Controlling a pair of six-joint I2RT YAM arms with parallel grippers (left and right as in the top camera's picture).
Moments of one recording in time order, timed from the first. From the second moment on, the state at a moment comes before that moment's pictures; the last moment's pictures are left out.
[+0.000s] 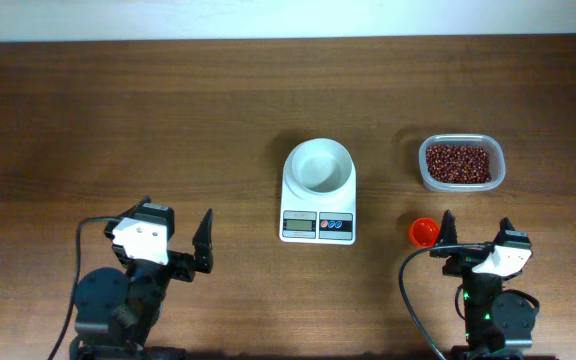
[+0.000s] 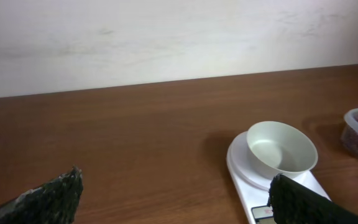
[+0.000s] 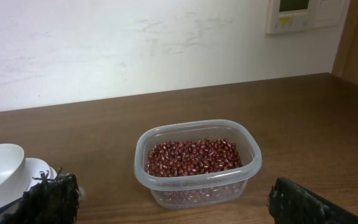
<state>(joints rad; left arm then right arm) -0.07 0.38 0.60 -0.47 0.14 0.02 -0.02 0.01 0.01 -0.07 0.09 0.11</state>
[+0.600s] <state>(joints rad) -0.07 0.38 0.60 -0.47 0.19 0.02 -0.02 0.01 0.01 -0.07 0.09 0.11</state>
